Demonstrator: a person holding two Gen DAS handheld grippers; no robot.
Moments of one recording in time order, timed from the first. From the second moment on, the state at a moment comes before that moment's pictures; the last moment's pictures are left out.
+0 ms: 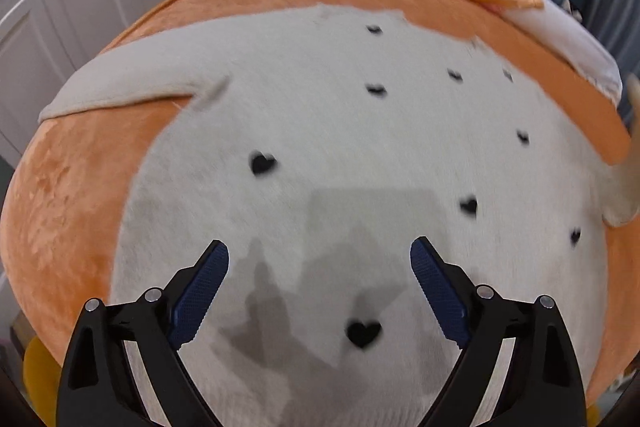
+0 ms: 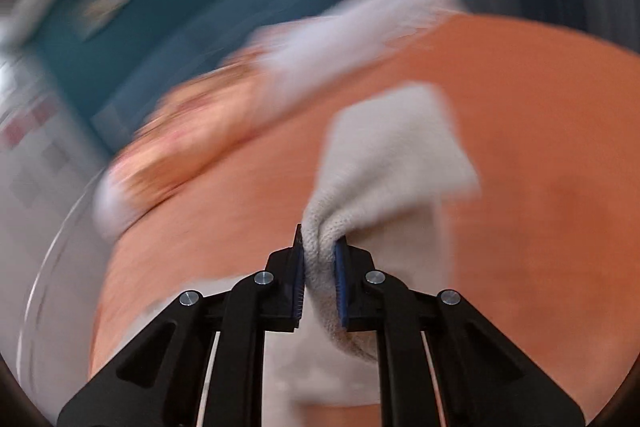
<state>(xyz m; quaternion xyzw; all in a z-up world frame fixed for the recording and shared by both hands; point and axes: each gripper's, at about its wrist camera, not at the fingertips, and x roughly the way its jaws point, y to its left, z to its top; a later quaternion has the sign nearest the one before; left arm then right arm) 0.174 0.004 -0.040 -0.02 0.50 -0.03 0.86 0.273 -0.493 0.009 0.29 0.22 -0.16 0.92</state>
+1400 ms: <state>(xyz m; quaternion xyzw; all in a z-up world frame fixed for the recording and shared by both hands) 0.321 0.057 -0.071 -0.29 0.48 -0.06 0.82 0.263 -0.392 -0.082 0.26 0.34 -0.16 0.89</state>
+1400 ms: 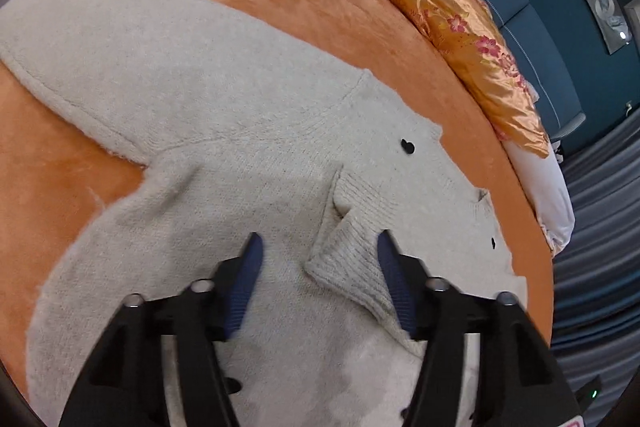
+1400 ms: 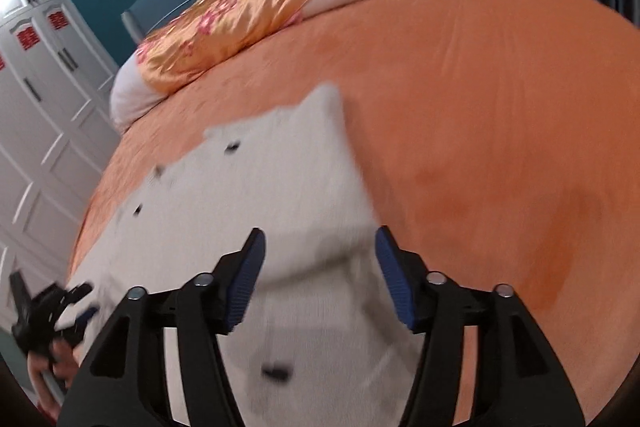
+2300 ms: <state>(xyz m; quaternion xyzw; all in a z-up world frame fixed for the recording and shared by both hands) 0.360 0.004 -0.093 -0.12 0.46 -0.09 0.88 0.291 -0.410 -0.078 0.27 0.29 -0.19 0.90</state>
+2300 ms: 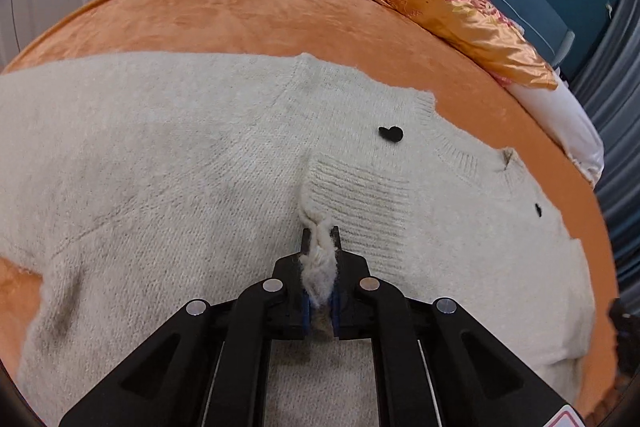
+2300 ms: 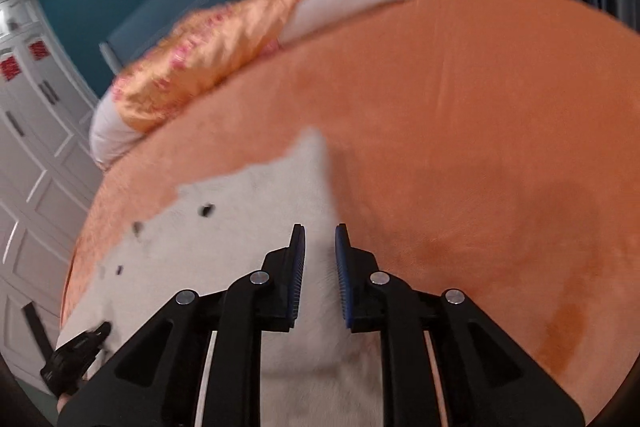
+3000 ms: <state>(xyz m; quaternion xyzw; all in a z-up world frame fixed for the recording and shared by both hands) 0.225 0.215 -0.071 -0.25 0.43 0.02 0.87 0.166 -0.312 -0.120 0.21 0.40 -0.12 0.88</state>
